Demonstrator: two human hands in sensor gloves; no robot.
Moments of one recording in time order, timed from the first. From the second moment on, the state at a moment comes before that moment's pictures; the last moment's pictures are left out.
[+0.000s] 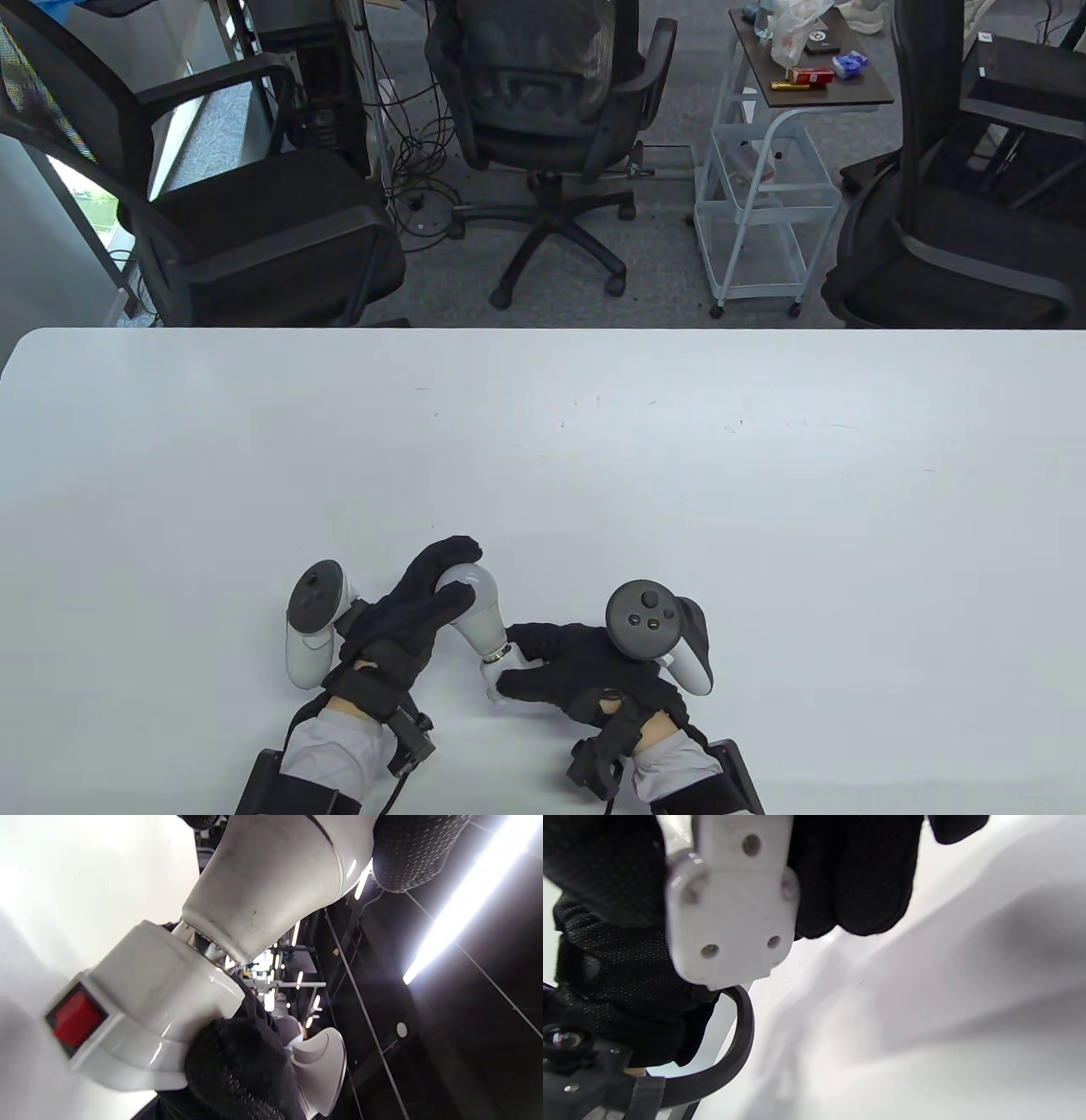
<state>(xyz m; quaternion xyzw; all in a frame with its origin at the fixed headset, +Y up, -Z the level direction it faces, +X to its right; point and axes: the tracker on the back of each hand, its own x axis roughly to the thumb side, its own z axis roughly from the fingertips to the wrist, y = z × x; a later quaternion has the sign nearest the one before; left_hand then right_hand) -0.206 -0.730 -0.303 -0.14 -0.23 0.68 0.68 0.049 -0.737 -0.282 0.21 0.14 0.84 0.49</state>
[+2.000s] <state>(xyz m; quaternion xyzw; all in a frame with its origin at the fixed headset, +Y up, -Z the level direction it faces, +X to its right) -0.209 -0.740 -0.306 -0.16 -0.22 0.69 0.66 0.054 -0.751 -0.288 0.21 0.20 0.78 0.55</state>
